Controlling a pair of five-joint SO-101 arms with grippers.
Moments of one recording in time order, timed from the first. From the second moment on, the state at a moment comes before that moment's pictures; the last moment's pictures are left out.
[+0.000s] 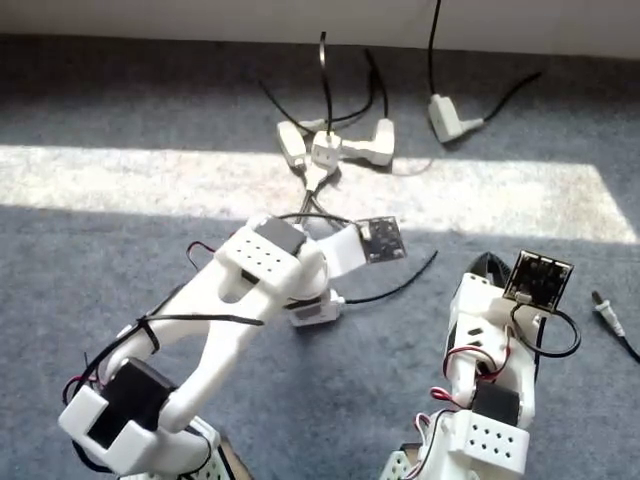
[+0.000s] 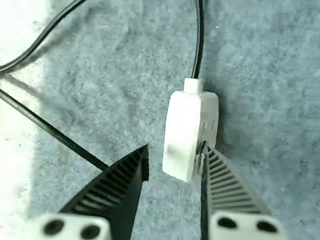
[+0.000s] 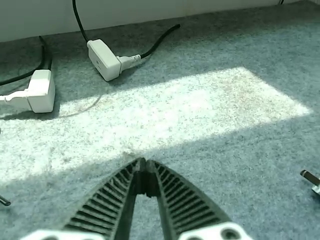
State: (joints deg) left arm 26.8 -5.5 29.5 63.2 -40.0; right arm 14.5 -83.3 94.9 21.1 2.1
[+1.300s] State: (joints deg) left arm 44.2 13.1 -27.6 64.4 -10.0; right arm 42.8 -83.3 94.9 13.0 18.2
